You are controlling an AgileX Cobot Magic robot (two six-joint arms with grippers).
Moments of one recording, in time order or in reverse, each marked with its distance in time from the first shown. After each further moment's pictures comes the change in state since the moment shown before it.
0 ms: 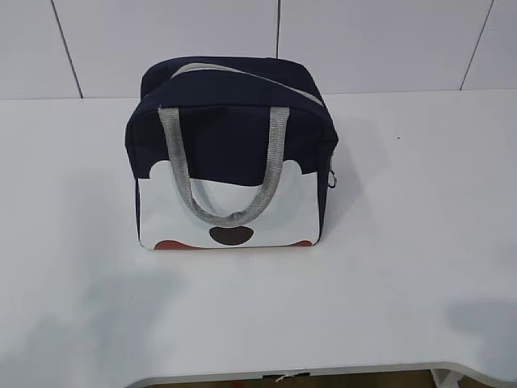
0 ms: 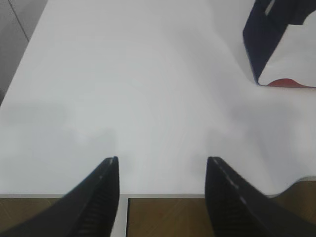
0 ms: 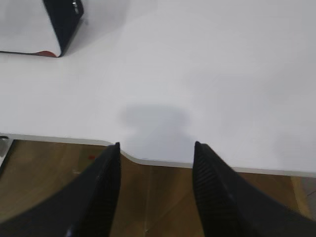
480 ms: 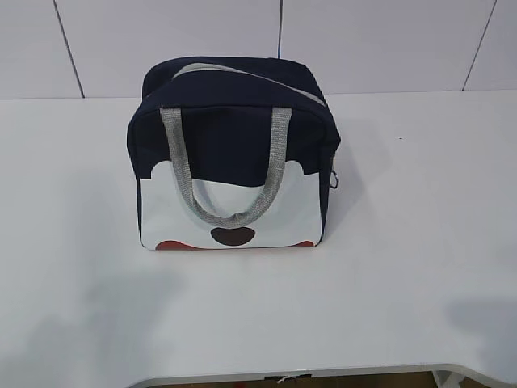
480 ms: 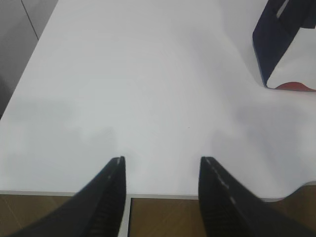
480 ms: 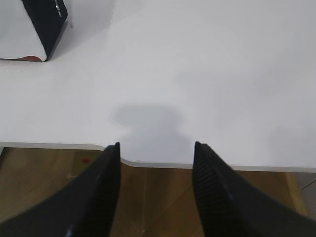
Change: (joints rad) left arm 0.041 0.000 0.000 0.000 0.000 0.000; right arm -0.062 0.000 0.000 -0.001 0.000 0.000
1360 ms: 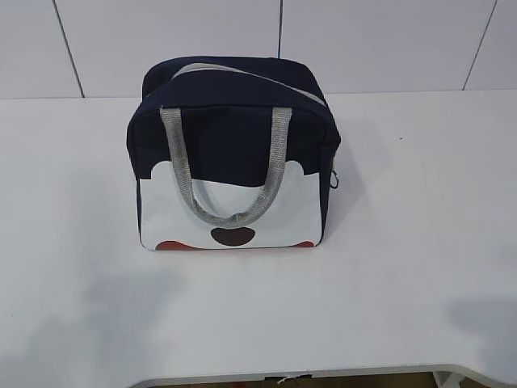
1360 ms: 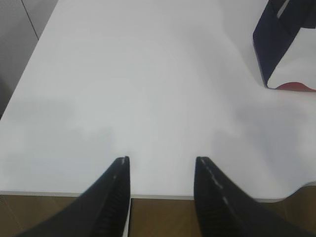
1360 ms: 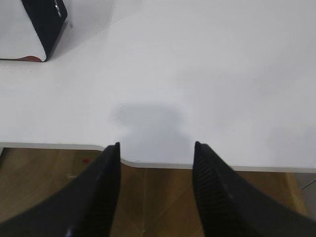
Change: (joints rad) left arm 0.000 0.000 0.000 0.000 0.000 0.000; right arm 0.000 0.000 0.000 0.000 0.000 0.000
